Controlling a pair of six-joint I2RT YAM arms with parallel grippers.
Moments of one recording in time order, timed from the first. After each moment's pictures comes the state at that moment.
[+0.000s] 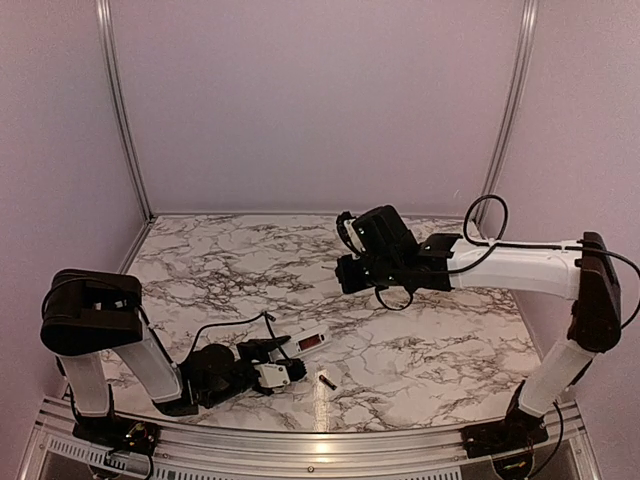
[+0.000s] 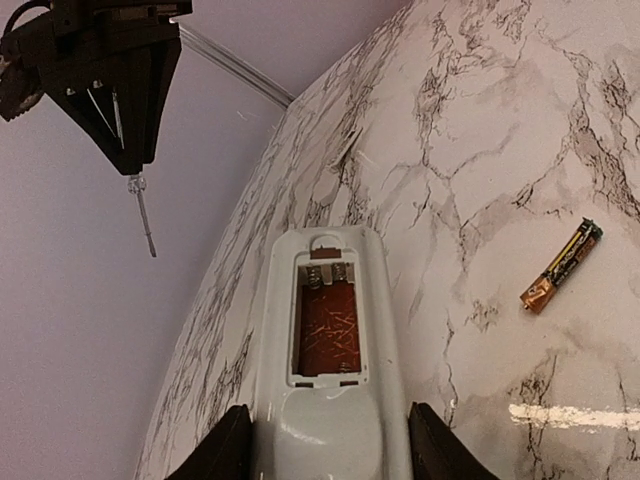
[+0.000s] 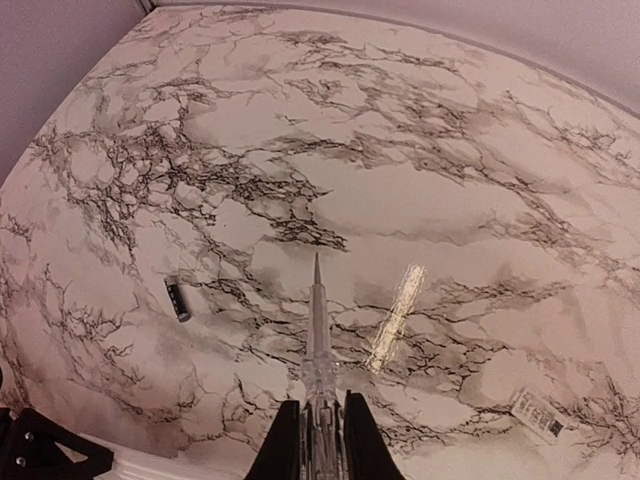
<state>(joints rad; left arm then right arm) -1.22 1.91 0.37 1.32 -0.37 0.79 0.89 1.63 1.21 -0.30 0.20 0.39</state>
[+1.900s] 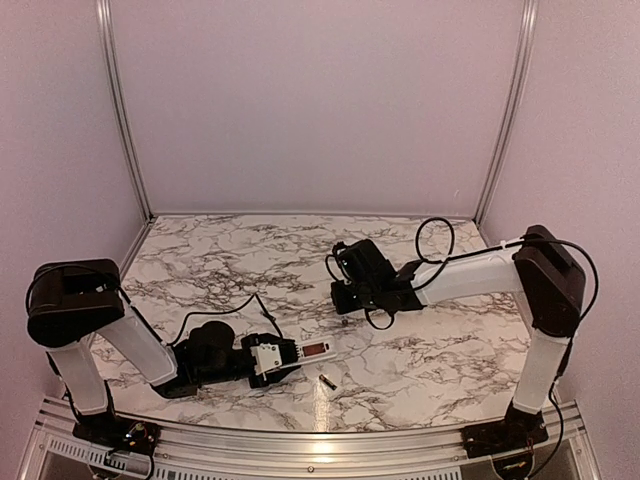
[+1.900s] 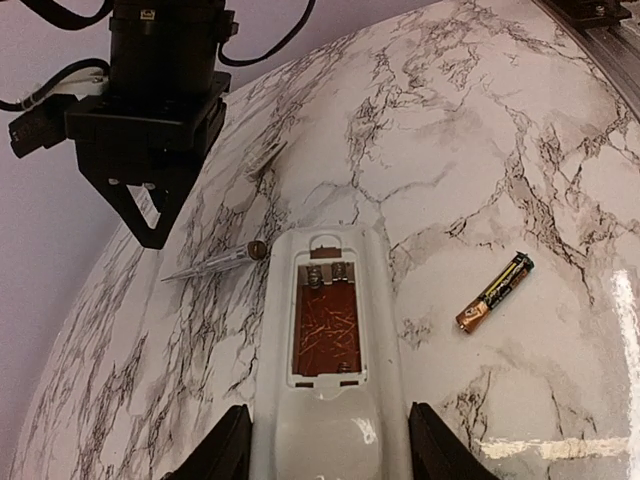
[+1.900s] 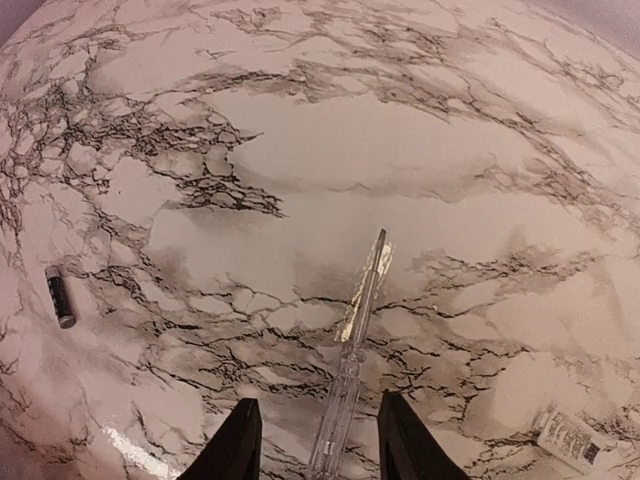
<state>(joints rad) -1.08 1.81 0.40 1.09 0.02 0.55 0.86 1.88 1.13 -0.07 0.27 0.39</state>
